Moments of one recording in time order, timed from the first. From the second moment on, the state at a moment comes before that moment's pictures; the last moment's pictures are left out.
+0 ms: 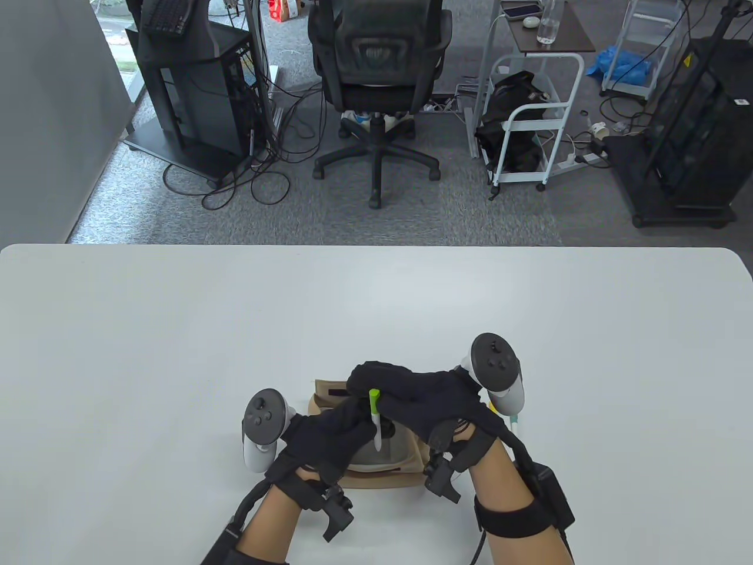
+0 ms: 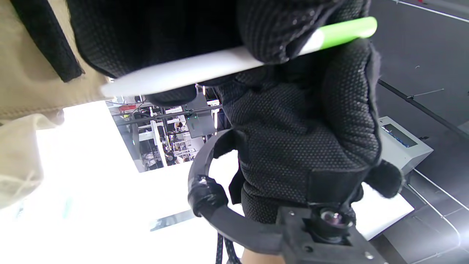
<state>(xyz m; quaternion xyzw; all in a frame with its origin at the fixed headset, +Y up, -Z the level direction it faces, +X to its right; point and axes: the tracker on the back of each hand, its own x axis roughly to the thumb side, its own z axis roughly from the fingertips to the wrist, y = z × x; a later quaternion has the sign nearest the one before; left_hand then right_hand) -0.130 -0.700 -0.295 -0.07 -0.31 0.65 0.69 0.074 -0.624 -0.326 0.37 0.13 0.67 0.62</state>
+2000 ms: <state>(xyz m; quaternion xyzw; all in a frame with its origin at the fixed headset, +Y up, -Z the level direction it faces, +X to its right) -0.234 -0.715 -0.285 0.08 -0.17 0.45 0.87 0.245 -0.716 -0.380 -0.24 0.03 0.96 0.12</state>
